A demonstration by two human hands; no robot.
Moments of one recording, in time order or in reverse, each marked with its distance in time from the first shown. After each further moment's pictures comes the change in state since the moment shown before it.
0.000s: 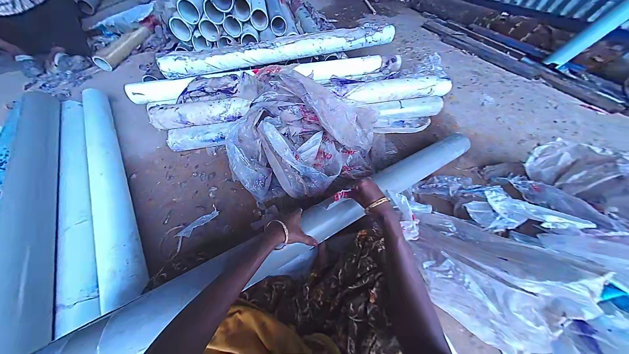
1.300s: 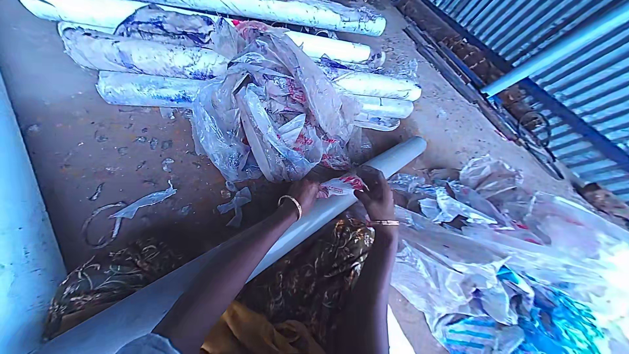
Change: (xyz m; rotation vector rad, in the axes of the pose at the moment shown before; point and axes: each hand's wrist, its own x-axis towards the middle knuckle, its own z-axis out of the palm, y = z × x) left_hand 0.051 0.049 0.004 -0.121 0.278 0.411; right_hand -0.059 0.003 0.011 0.607 0.607 0.112
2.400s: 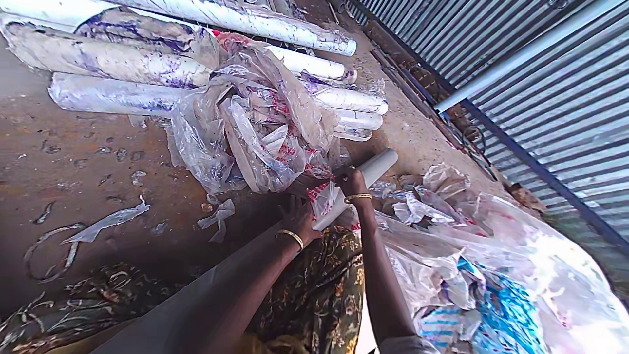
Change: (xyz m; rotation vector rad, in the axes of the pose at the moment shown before) left_hand -0.017 0.028 0.025 -0.058 -0.136 -0.172; right_hand 0.063 -0.020 0.008 -0.607 -0.202 0.109
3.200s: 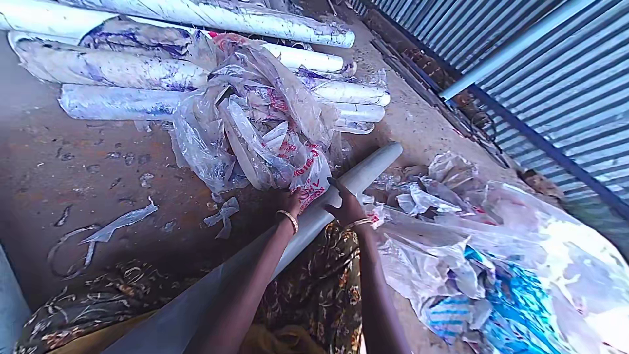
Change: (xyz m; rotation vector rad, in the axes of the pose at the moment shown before) left_hand 0.016 -0.013 -0.002 -1.064 0.474 -0.254; right_hand -0.070 0.002 0.016 0.121 -0.158 -0.025
